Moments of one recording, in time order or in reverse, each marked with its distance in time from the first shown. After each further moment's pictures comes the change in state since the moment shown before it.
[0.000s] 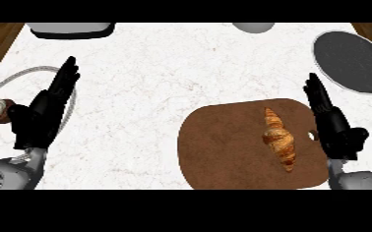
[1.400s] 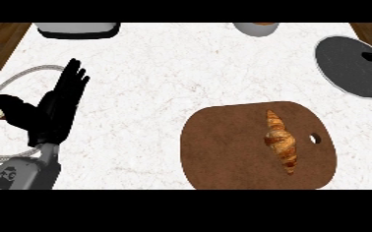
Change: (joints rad) left arm 0.009 -0.176 0.123 0.066 0.129 -0.051 -0.010; right arm -0.156 -0.543 -0.197 -0.006 0.165 0.685 -0.431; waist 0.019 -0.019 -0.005
